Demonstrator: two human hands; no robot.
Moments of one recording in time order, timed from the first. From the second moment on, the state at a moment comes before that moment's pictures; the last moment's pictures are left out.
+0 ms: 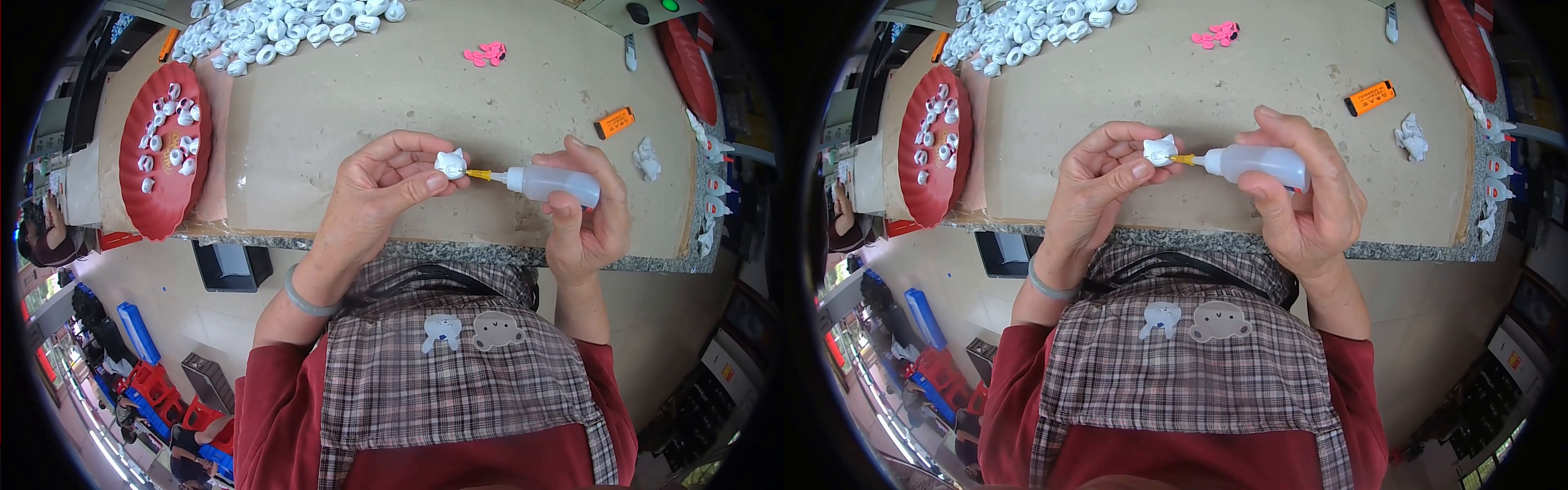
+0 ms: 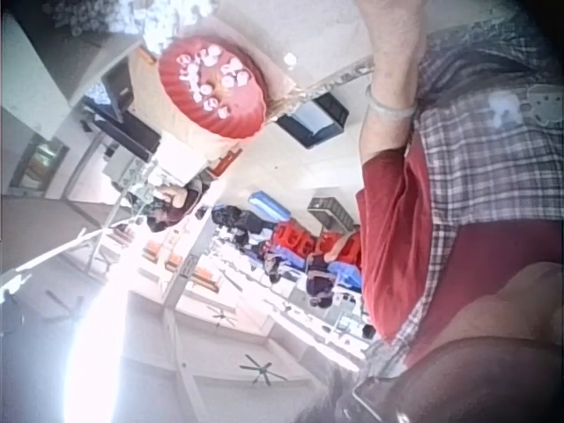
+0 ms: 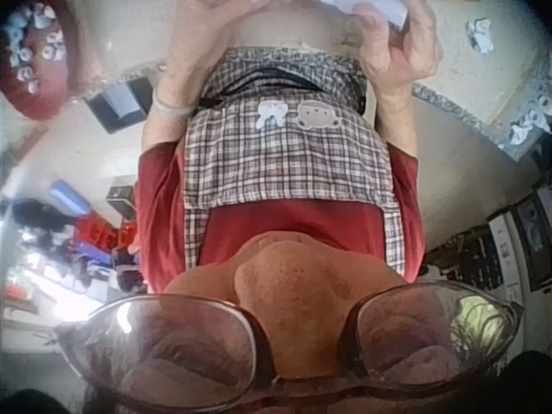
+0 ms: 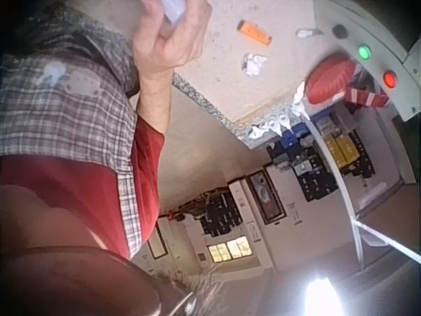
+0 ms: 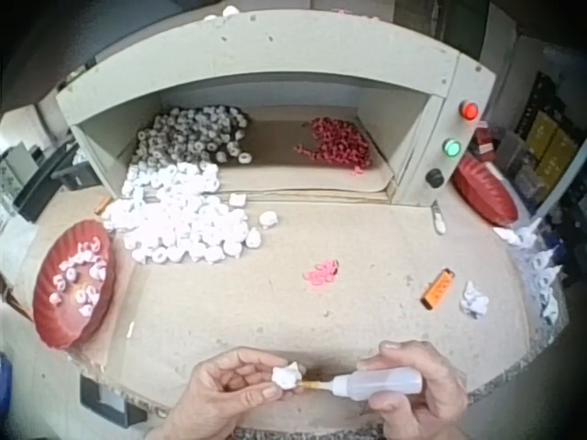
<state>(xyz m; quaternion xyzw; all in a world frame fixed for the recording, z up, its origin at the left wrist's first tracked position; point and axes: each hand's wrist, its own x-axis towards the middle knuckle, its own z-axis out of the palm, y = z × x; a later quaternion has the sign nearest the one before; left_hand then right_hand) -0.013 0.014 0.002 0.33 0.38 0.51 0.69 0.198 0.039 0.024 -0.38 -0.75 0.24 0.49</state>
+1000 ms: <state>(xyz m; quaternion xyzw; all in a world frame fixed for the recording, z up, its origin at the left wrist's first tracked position) -0.011 0.014 0.002 0.28 0.33 0.51 0.74 0.200 0.039 0.017 -0.37 -0.71 0.28 0.53</state>
